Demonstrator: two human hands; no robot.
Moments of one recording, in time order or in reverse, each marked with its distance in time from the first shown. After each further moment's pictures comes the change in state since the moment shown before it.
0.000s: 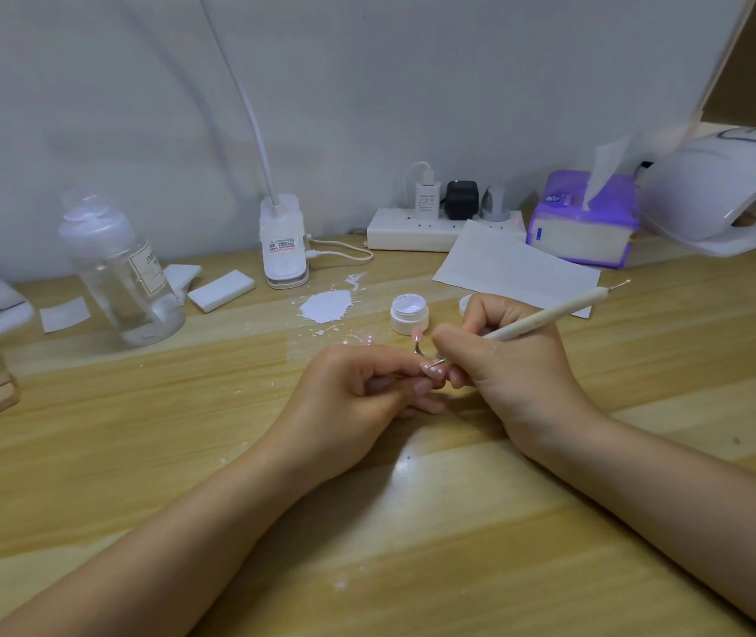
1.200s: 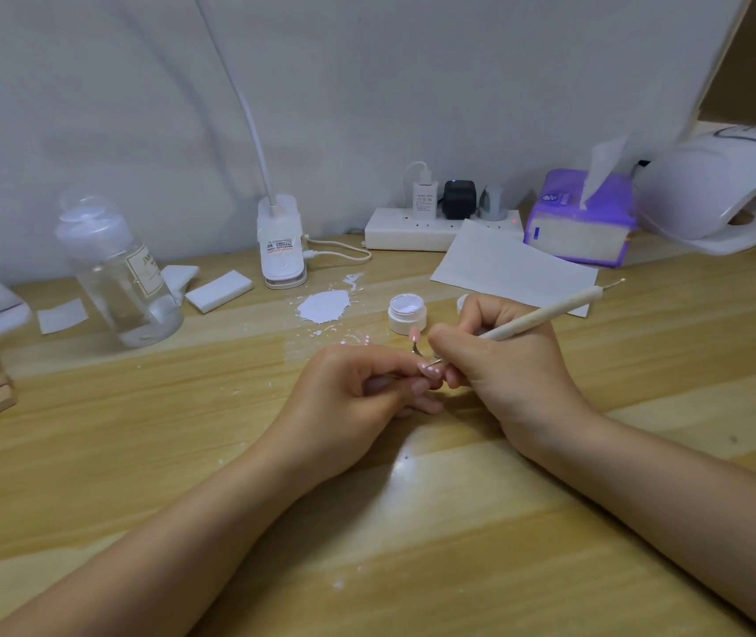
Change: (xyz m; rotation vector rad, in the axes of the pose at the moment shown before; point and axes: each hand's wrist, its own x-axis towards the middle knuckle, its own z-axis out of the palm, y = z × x) left_hand 0.000 0.001 0.001 0.022 -0.002 -0.016; right_hand 0.000 0.001 0.000 -0.016 0.006 0.008
